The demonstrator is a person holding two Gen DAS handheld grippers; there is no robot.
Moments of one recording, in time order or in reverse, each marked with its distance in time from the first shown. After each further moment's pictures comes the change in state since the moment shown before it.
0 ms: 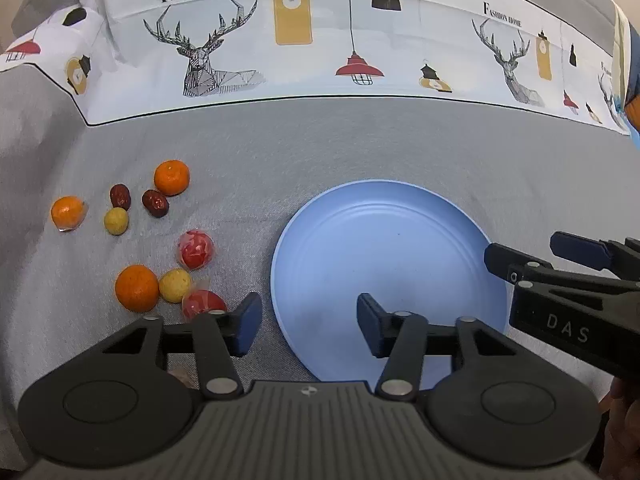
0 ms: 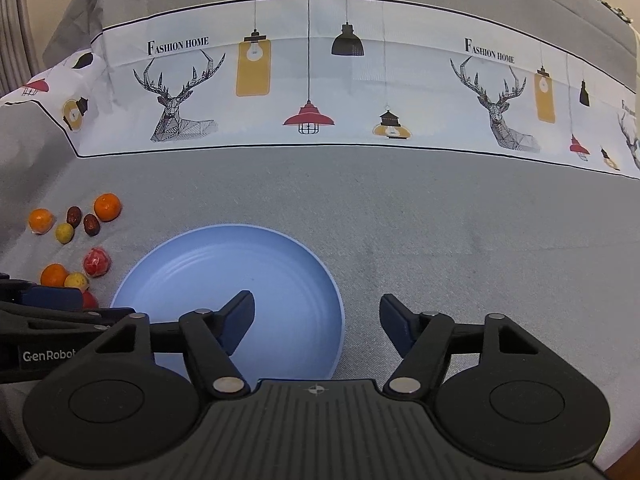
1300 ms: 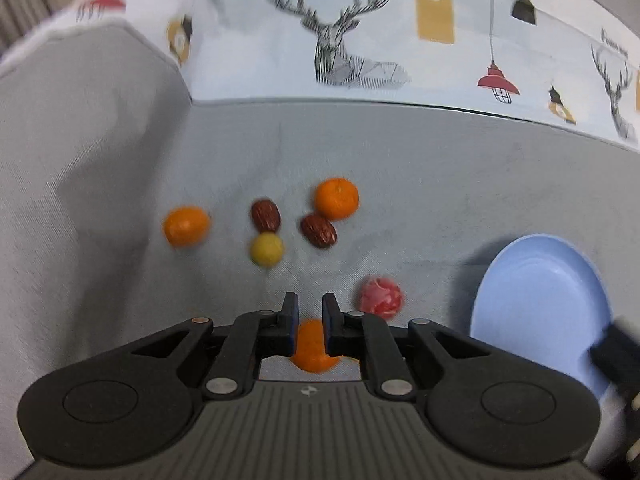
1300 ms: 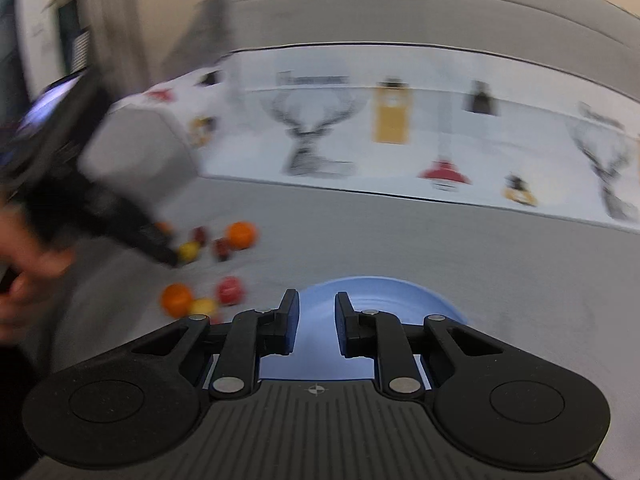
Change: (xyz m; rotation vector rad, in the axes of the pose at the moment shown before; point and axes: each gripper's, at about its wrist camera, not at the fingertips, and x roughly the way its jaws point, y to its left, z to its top) left arm 0.031 0.128 0.061 -0.137 0.148 0.131; right arm -0.015 0.079 0.013 -0.168 -0.118 0.307
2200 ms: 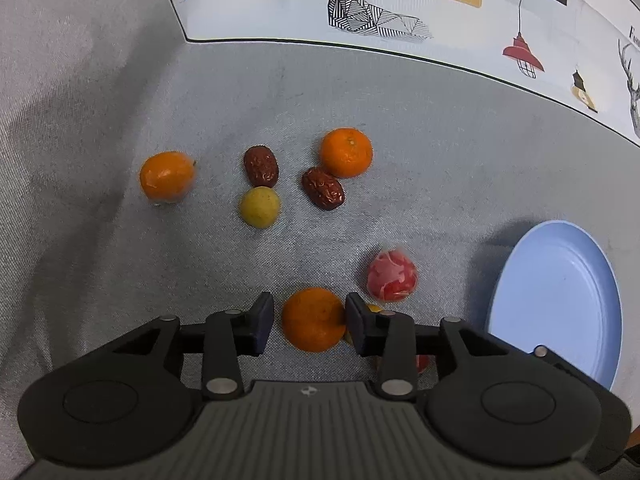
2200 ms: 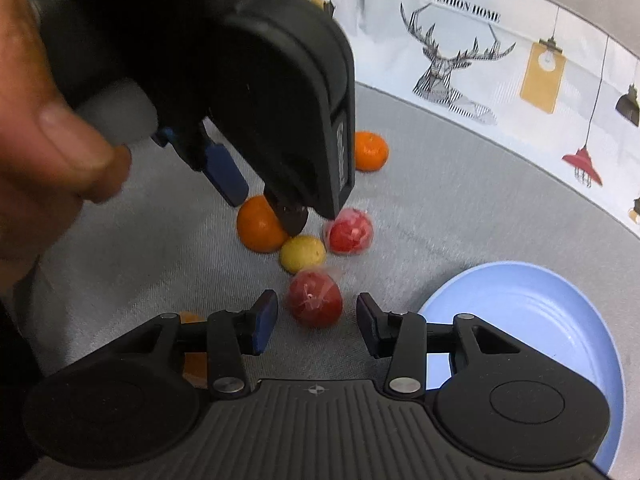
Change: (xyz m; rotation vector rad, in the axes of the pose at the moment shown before) left arm 0.038 0.004 -0.005 -0.050 0.117 -0.025; right arm 0.115 0.084 -0.014 -0.248 0.233 0.094
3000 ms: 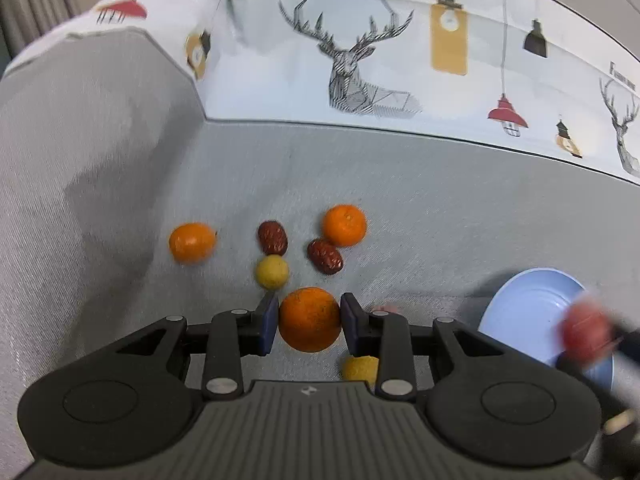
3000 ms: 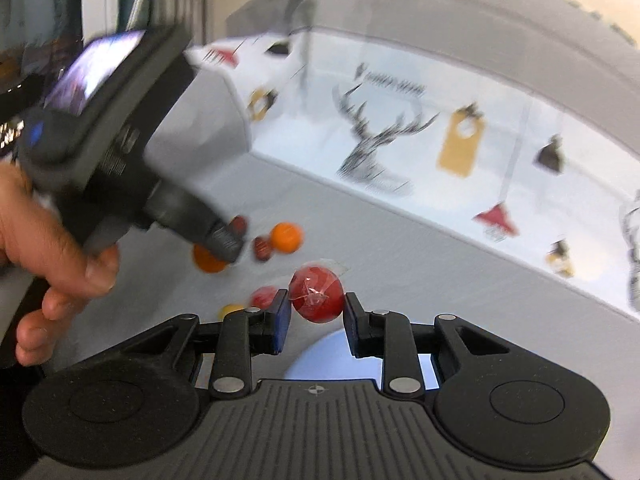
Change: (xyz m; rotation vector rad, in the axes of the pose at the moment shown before) left arm -0.043 -0.008 -0.006 0.023 -0.232 0.041; right arm -0.109 -0.054 0.021 0.028 -0.165 -0.108
